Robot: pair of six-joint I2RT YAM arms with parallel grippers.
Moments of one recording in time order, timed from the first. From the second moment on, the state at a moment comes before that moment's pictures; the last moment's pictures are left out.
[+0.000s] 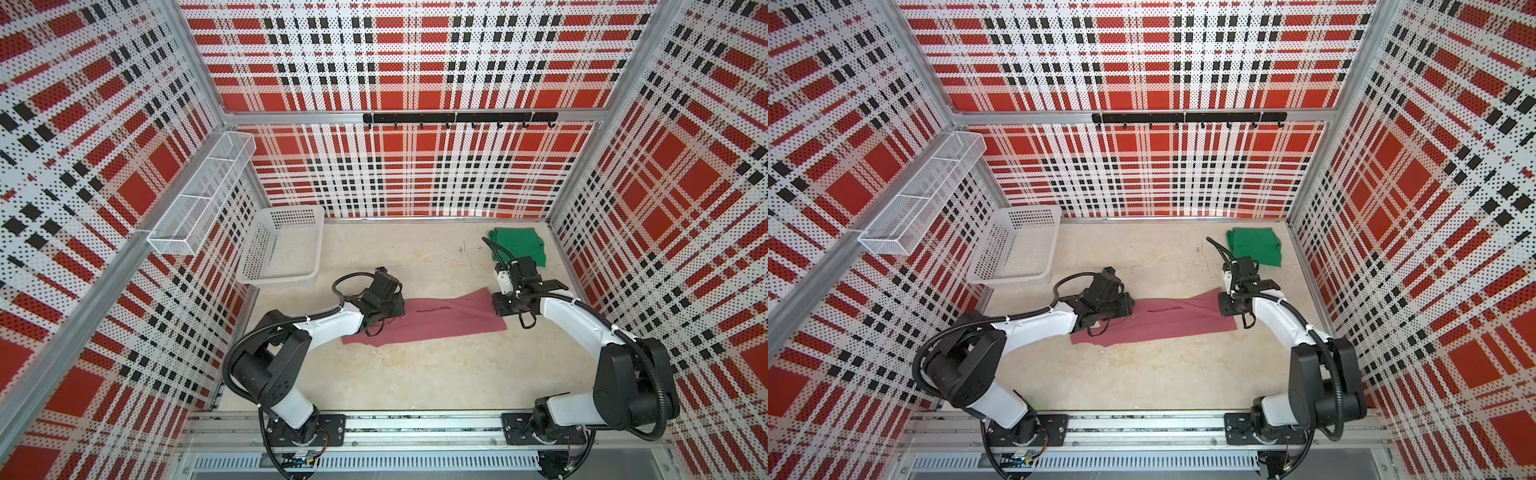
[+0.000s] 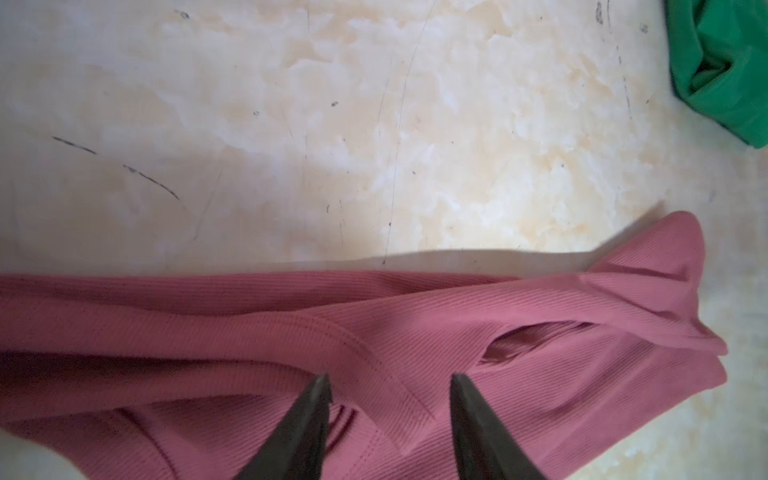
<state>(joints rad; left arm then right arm) -0.64 1.62 0.86 -0.11 -0.05 -0.69 0.17 1.41 0.91 -0.62 -0.03 0.01</state>
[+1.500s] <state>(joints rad) -0.69 1.67 0.82 -0.01 -0.04 -0.80 0.08 1.53 0.76 -0.41 -0.29 0.37</state>
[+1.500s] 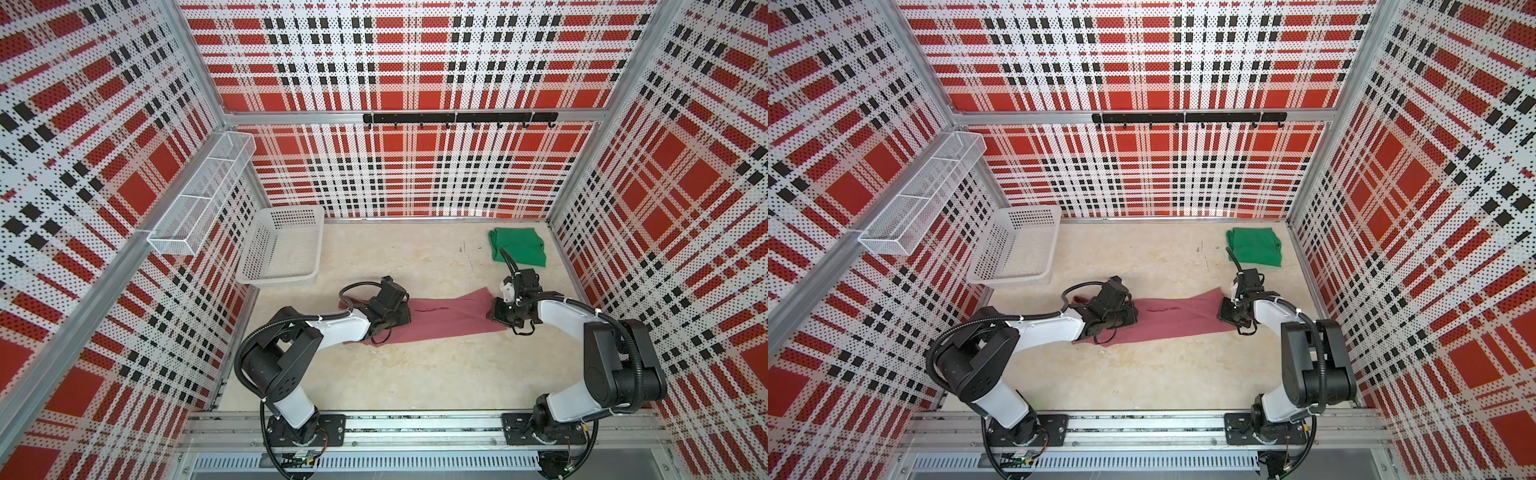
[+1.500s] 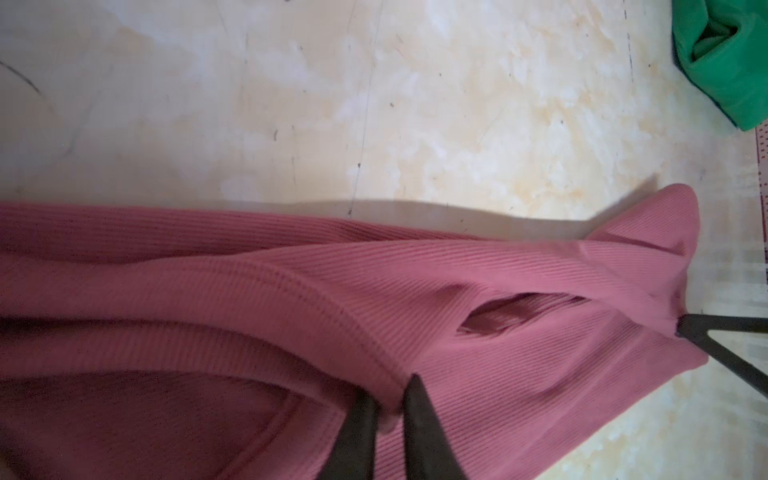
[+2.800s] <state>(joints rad) -0.47 1.85 1.18 -0.13 -0.06 -0.48 0.08 2.00 1.58 -0.55 -0.20 -0.14</state>
